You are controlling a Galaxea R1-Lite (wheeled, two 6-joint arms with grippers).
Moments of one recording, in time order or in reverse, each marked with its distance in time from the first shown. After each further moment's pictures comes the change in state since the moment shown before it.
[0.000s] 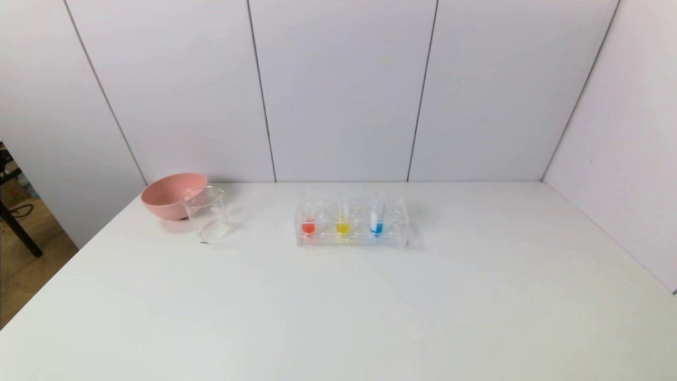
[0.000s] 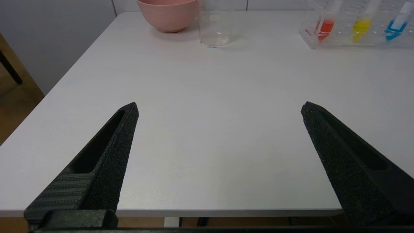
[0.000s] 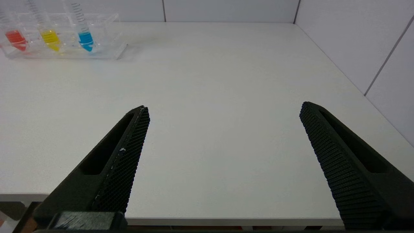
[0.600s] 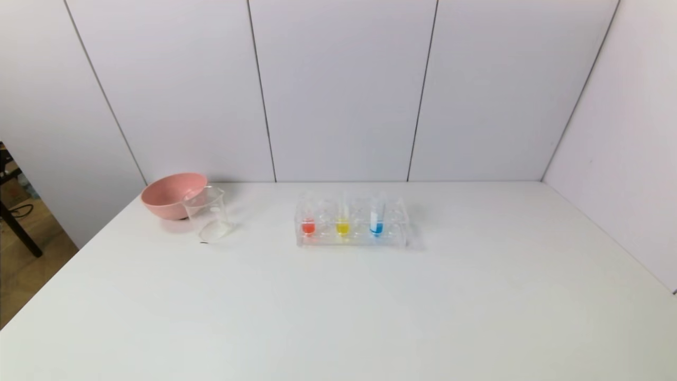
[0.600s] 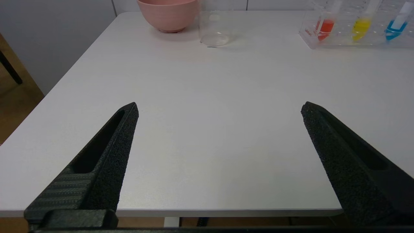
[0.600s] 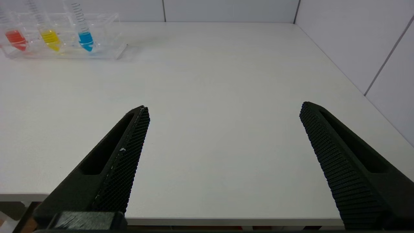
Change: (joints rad) left arm 0.000 0.000 0.000 0.000 0.000 0.000; right arm 0.000 0.000 0.000 0.000 0.000 0.000
